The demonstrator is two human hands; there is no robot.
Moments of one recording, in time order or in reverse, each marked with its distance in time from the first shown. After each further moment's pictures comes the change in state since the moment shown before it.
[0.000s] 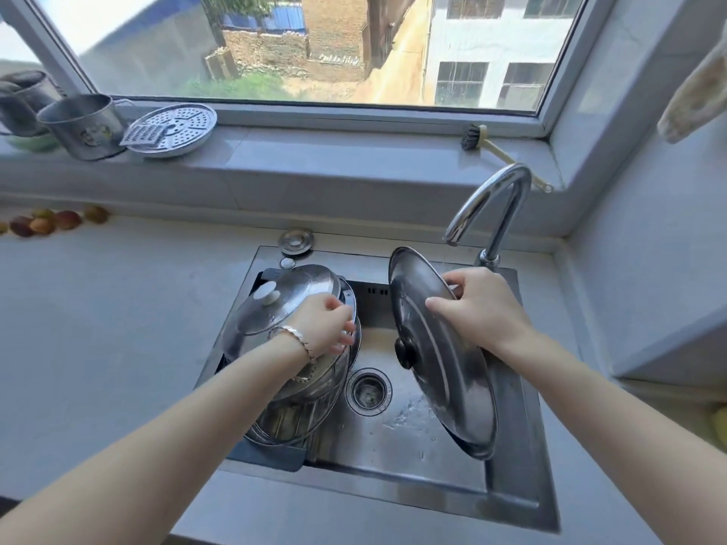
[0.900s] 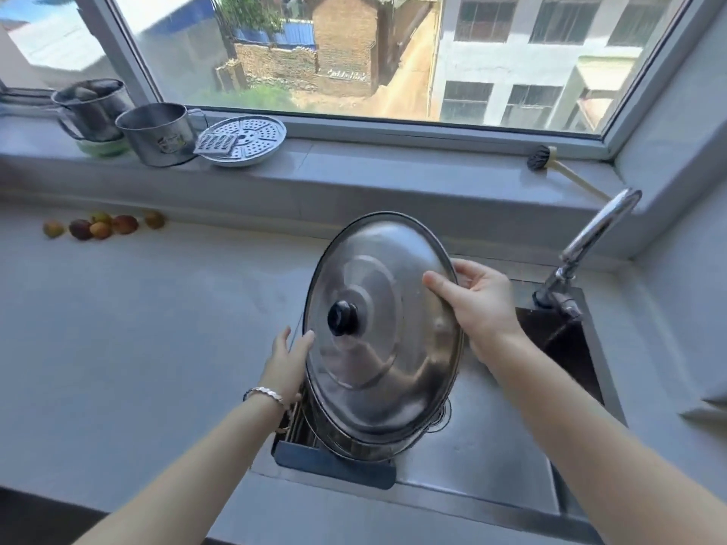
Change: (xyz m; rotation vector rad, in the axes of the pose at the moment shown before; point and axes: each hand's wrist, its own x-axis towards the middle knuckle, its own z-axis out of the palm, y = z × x) left_hand 0.017 -0.134 -0.143 -0.303 0.200 -0.123; right_hand 0.015 -0.126 0.100 0.867 0.163 0.162
